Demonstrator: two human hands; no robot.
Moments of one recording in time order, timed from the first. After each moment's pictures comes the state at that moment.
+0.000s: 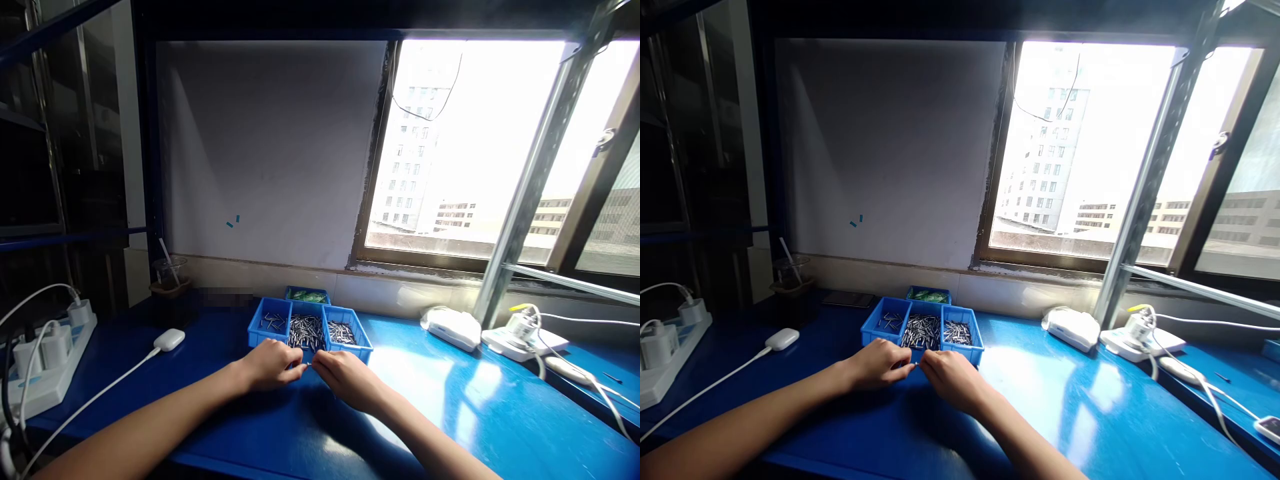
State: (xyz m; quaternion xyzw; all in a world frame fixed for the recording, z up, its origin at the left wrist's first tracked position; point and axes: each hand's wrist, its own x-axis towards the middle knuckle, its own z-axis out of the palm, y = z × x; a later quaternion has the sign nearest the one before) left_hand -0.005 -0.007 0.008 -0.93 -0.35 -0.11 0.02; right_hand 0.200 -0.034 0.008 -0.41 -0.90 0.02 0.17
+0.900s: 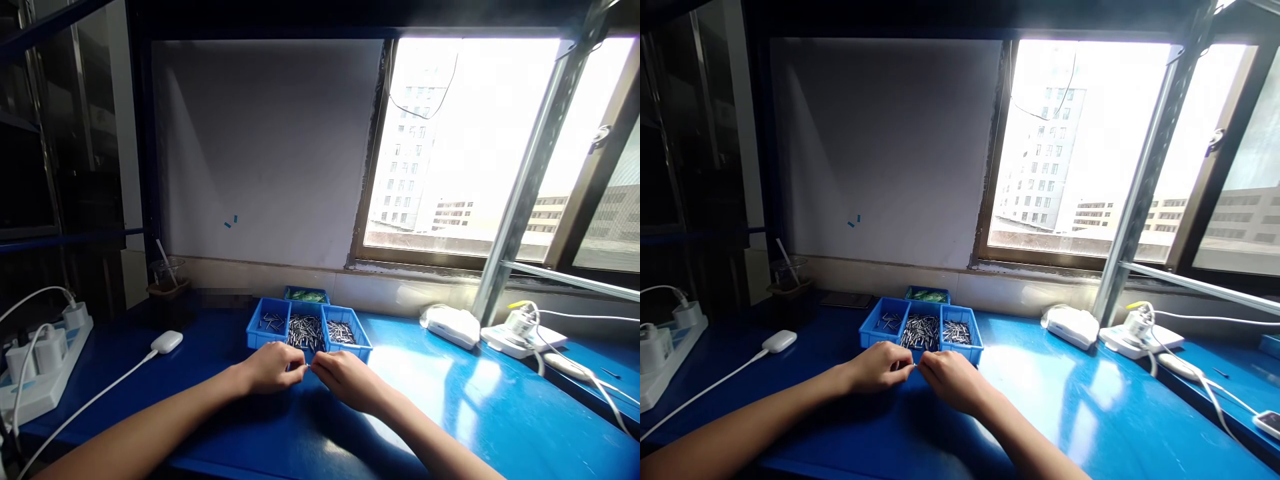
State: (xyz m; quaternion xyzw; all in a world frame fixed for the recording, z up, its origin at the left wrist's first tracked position) left_hand -0.002 -0.009 0.009 -0.93 -0.33 -0.17 -0.08; right_hand 0.201 -0.033 0.006 -0.39 -0.90 0.02 0.18
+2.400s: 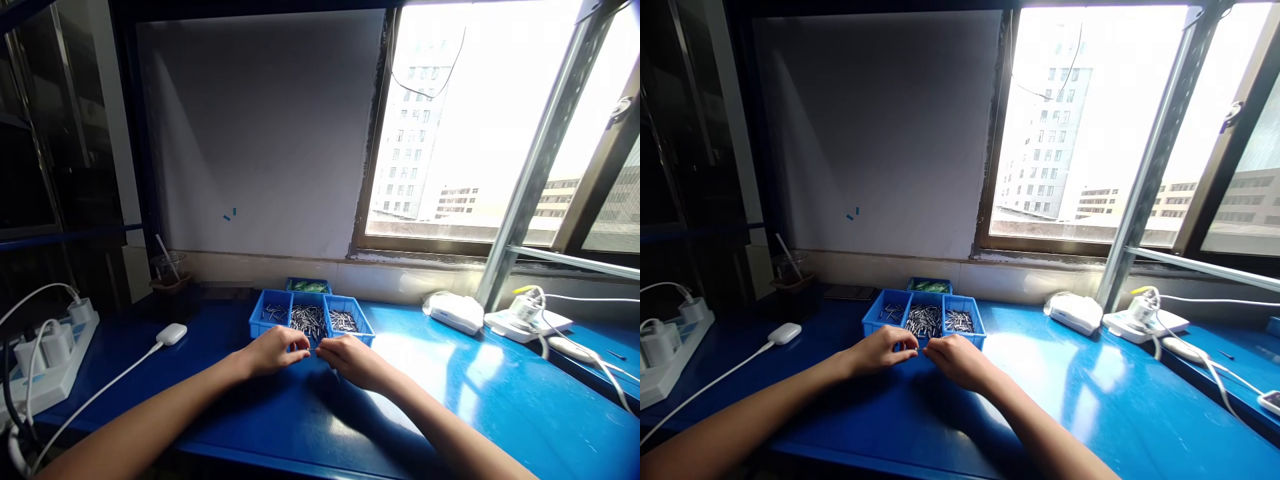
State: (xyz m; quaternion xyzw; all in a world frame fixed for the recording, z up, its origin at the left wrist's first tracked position) left_hand -0.006 0.002 0.010 -0.92 -0.28 -0.23 -0.17; right_hand 0.206 -0.028 0.014 -0.41 -0.89 0.08 0.18
